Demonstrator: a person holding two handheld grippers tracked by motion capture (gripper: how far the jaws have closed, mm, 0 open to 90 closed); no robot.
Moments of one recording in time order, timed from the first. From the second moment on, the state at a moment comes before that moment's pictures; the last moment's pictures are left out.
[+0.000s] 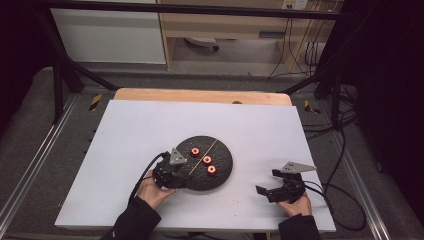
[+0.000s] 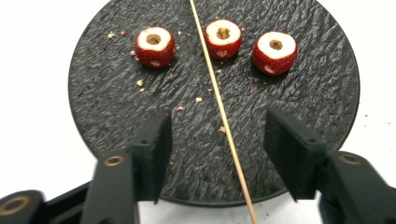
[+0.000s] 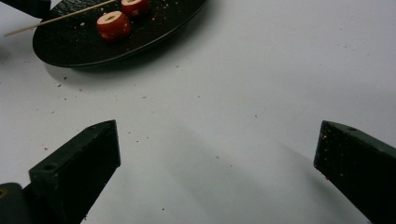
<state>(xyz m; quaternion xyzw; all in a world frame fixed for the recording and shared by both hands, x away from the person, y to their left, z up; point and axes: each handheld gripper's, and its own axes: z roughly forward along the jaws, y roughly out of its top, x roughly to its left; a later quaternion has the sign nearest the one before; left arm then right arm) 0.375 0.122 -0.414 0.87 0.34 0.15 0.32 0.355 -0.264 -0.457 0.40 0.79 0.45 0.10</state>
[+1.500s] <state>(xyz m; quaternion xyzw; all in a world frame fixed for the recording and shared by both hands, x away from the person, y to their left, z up) 0.384 0.105 -0.417 0.88 0.37 0.13 0.26 0.355 -0.263 -0.458 0.40 0.80 0.45 0.09</state>
